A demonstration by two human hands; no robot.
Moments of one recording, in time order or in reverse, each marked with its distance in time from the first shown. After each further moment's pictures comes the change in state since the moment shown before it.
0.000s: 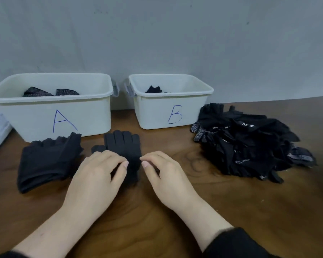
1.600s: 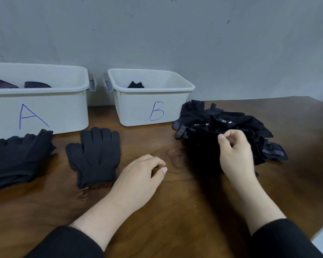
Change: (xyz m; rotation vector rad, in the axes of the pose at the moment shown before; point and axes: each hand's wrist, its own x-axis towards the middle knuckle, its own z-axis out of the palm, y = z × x) left_hand 0.026 0.088 0.065 -0.306 -0.405 -0.023; right_hand -0.025 0.092 -0.134 0.143 0.618 0.484
